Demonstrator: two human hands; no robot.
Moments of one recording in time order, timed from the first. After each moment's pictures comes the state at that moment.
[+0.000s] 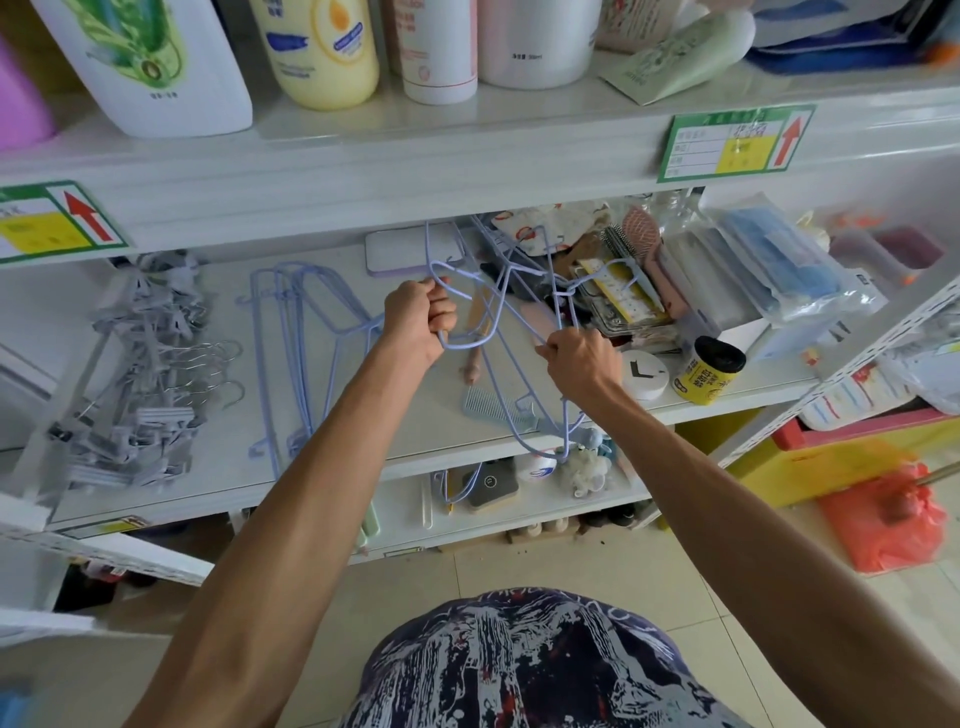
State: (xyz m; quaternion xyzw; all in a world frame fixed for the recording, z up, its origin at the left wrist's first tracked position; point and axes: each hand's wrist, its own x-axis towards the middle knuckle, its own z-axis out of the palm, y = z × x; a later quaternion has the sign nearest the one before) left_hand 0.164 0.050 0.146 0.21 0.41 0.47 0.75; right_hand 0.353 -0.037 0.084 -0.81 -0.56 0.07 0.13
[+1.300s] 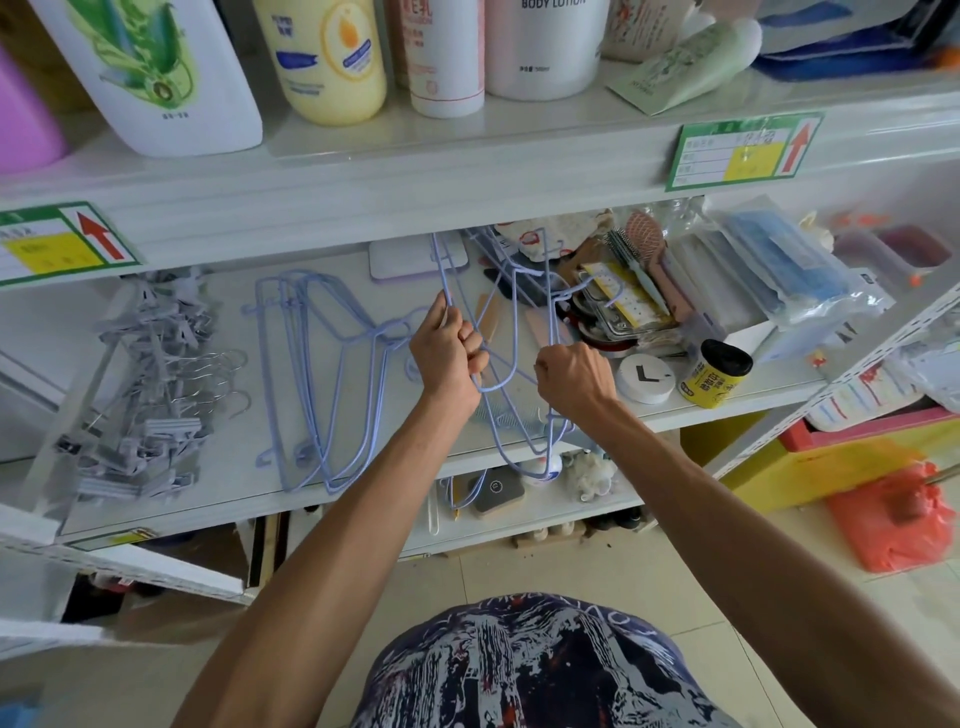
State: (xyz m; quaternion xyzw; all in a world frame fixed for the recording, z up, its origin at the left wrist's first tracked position) left_hand 0.186 0.002 0.122 0.22 0.43 0.56 0.68; right_hand 0.337 -0.041 0.078 -0.77 -0.63 0.02 0.11
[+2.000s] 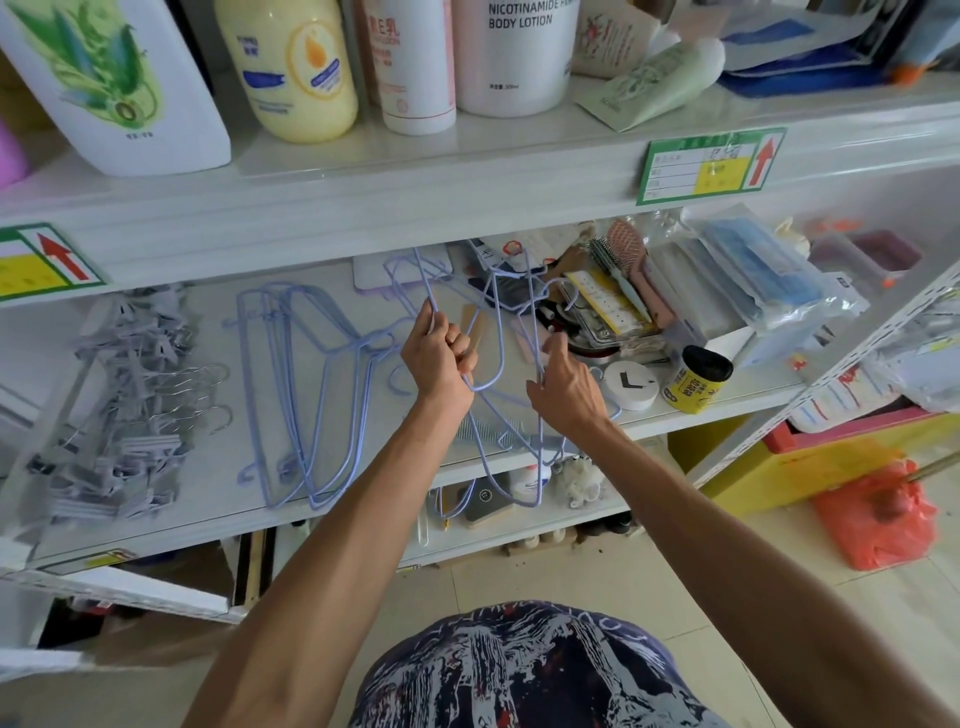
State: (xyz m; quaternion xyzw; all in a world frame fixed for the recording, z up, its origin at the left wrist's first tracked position) left_hand 0.202 0.014 0.115 0.16 0.39 0.58 0.69; right_hand 0.352 -0.043 0.050 -0.76 -0.59 0.10 0.26
